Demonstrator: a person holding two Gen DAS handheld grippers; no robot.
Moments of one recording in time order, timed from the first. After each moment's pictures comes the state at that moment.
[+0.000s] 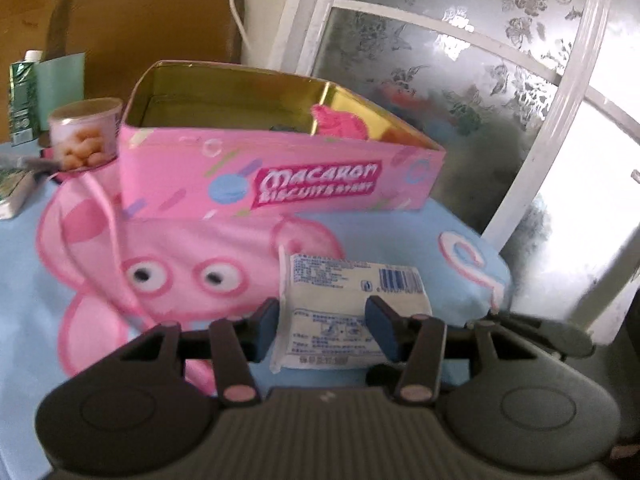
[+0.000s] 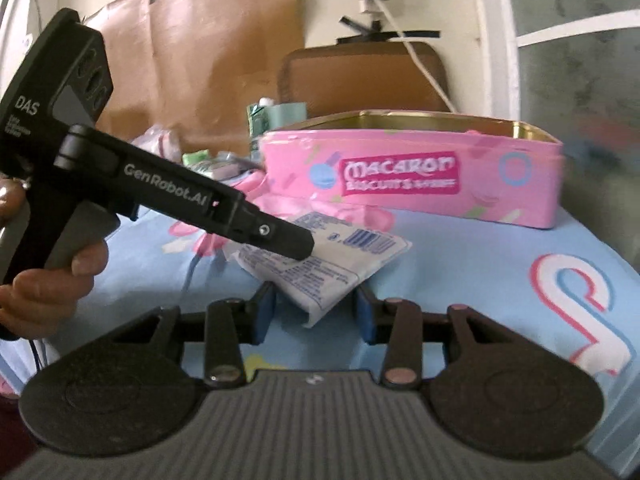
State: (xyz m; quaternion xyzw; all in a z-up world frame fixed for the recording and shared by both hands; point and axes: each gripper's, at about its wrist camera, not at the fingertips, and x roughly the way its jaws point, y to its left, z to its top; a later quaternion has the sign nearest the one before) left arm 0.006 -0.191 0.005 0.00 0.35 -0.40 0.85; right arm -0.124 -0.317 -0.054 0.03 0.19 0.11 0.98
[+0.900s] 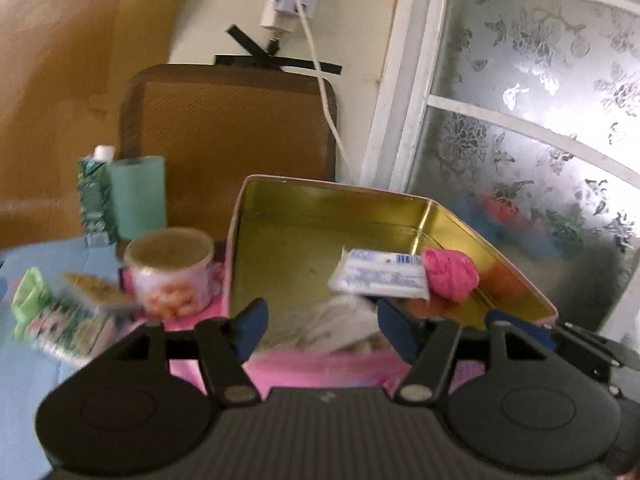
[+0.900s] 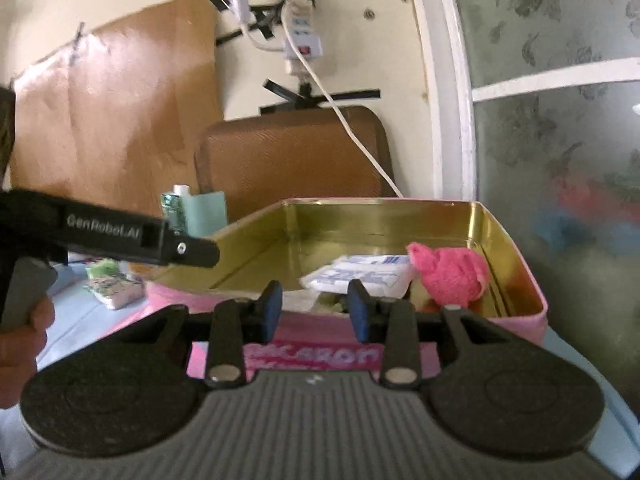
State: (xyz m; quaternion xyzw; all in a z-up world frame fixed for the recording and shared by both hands) left arm 0.071 -0.187 0.057 -0.03 0.26 -0.26 0.93; right arm -0.017 -0.341 0.001 0.05 0.11 0.02 0.99
